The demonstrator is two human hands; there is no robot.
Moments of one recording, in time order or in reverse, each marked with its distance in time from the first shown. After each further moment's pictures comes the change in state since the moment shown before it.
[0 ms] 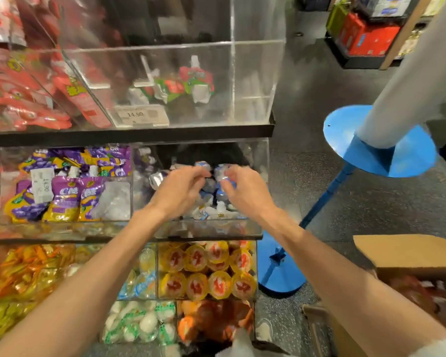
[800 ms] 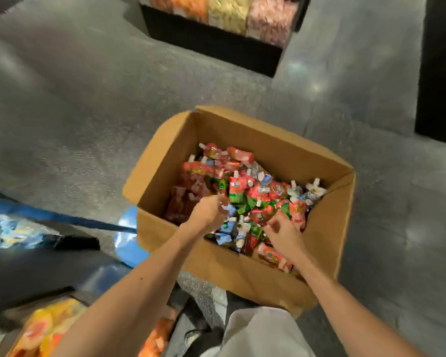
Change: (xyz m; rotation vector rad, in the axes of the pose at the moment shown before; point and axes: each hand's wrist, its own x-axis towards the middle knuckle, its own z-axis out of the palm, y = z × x) left_hand -0.119 0.357 0.464 0.203 -1.160 0.632; right_hand -0.486 0.351 -0.045 0.346 0.555 1.385
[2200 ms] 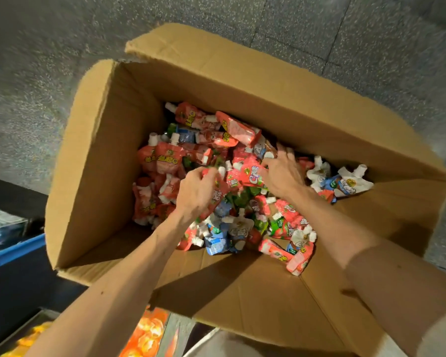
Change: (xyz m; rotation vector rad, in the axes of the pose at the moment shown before) left_hand 0.163 -0.029 0.034 -0.582 0.062 -0.459; right_hand 0.251 0.009 0.036 -0.532 -0.243 -0.062
